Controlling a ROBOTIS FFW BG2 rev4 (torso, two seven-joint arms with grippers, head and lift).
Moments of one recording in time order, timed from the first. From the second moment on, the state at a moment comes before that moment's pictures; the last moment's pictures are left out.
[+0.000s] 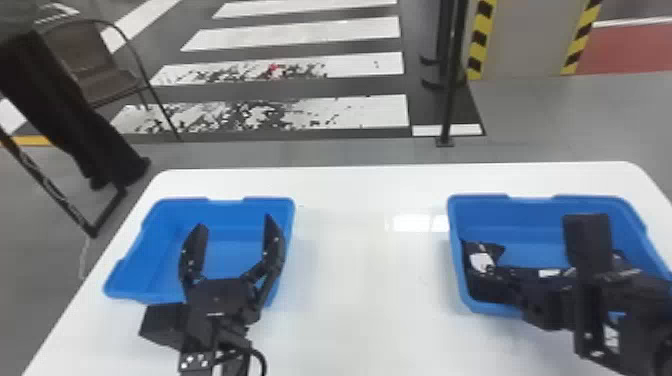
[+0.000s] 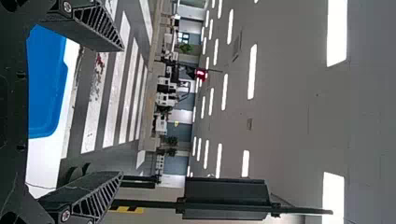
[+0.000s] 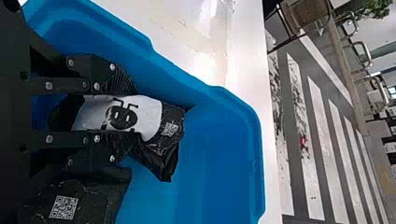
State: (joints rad) left arm 0.41 0.08 -0.04 -1.75 0.11 -0.50 0.16; right arm 0.08 -0.25 0.10 -1.87 -0.35 0.92 0.32
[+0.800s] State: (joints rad) left arm 0.40 0.09 -0.11 -1.74 0.21 -0.60 0.18; right arm 0.15 -0.24 -0.02 -2.02 -0.38 0.77 0.39
